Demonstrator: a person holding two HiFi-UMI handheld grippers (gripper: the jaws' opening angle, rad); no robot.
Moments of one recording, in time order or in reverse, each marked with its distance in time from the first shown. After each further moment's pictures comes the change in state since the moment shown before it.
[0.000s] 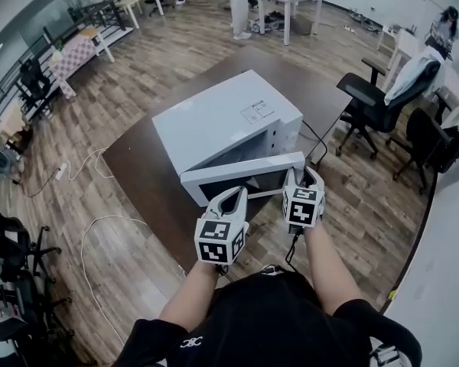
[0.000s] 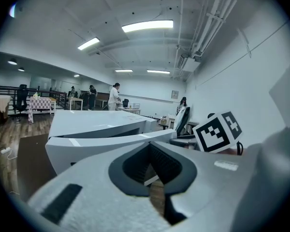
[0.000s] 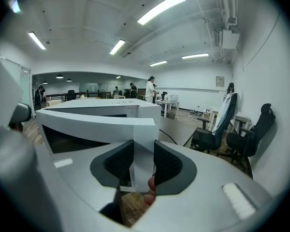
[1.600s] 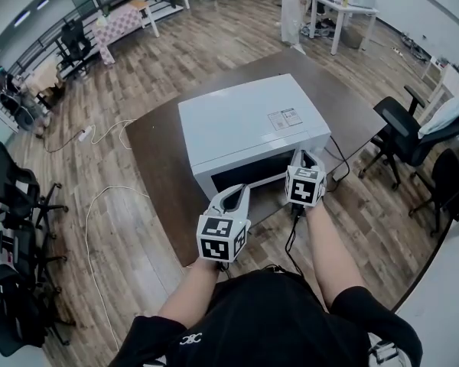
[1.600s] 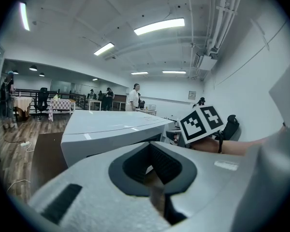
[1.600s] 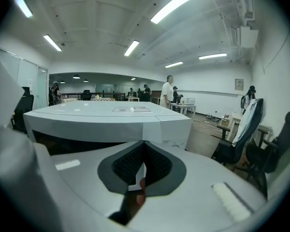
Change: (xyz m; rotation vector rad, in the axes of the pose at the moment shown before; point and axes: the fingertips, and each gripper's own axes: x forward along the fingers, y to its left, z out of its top) left arm 0.011 0.028 0.005 -0.061 -0.027 0.216; right arm 0.095 0.036 0.054 -0.103 -0.032 0.177
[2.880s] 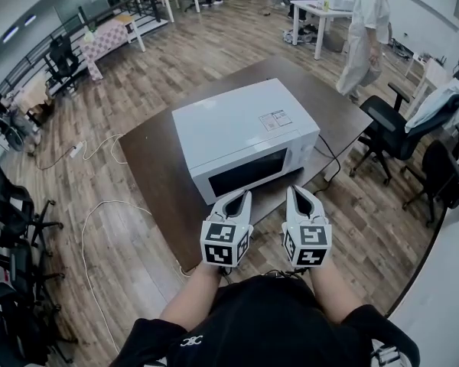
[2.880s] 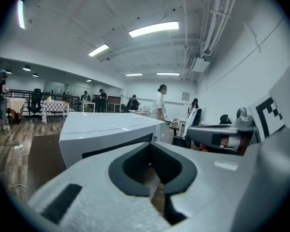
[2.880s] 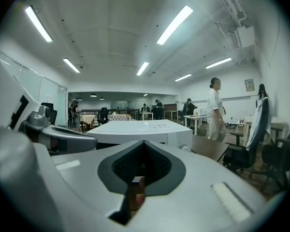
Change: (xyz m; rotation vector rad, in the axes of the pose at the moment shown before) left arm -0.018 -0.021 -0.004 0.029 -0.019 -0.069; right arm -0.167 0.055 0.003 0.024 -0.191 0.192
